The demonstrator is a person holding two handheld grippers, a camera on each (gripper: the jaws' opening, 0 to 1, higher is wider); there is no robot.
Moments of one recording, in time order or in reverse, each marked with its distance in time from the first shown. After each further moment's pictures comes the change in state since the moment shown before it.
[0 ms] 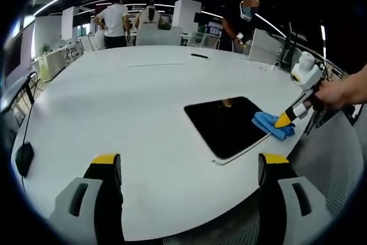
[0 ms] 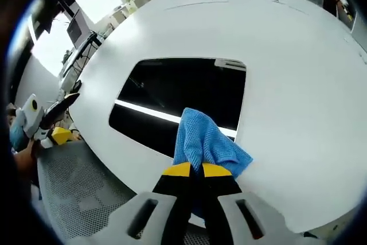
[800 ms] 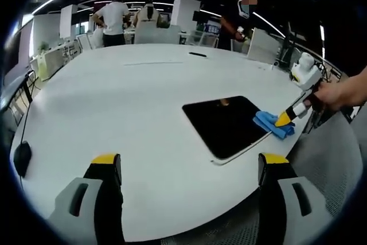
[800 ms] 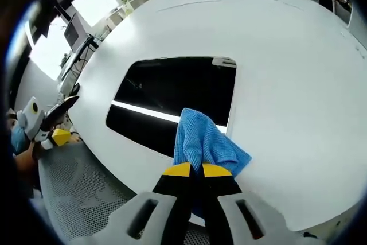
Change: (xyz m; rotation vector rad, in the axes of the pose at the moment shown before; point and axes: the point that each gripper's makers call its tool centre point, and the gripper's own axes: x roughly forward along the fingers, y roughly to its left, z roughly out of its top) left arm 0.002 -0.002 0.000 -0.015 0.007 -0.015; right arm -0.002 -0.008 0.000 0.034 0.007 -0.003
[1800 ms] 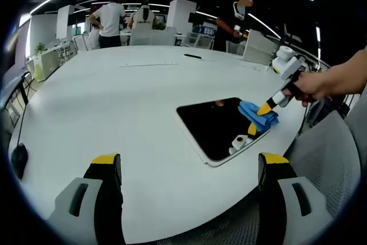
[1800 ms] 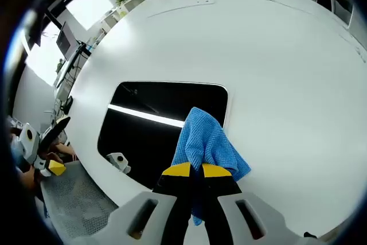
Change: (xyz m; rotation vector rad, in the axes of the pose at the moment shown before) left arm 0.001 -0.008 0.000 0.013 -0.001 -0.046; right arm 0.019 -0.021 0.055 0.023 0.001 -0.022
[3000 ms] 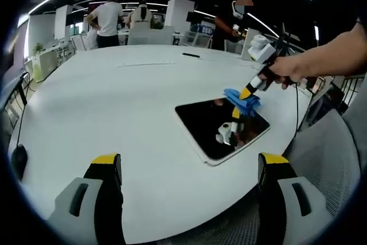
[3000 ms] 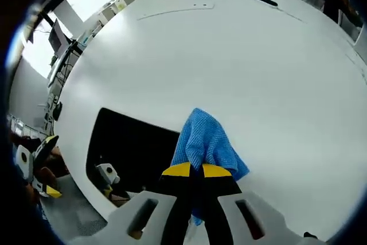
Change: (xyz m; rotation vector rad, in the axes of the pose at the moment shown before) left arm 0.003 0.004 -0.001 0.000 -0.005 -0.005; right arm 0.016 -0.018 0.057 -0.054 0.031 -0.048
